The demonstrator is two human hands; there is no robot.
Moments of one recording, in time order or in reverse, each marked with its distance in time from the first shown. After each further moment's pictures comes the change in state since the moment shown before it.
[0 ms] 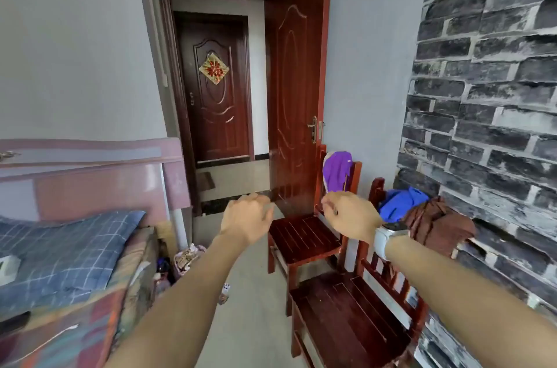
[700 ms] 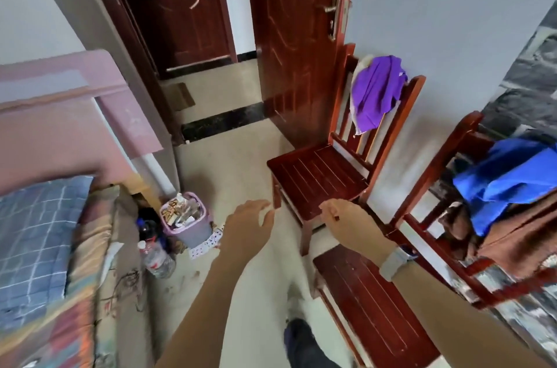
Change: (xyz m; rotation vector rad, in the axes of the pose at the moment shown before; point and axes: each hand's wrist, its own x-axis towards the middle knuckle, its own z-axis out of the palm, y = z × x) left_hand 0.209 -0.170 0.266 -0.391 -0.226 -0.211; right_hand 0.250 0.060 0.271 0.314 -0.338 0.295
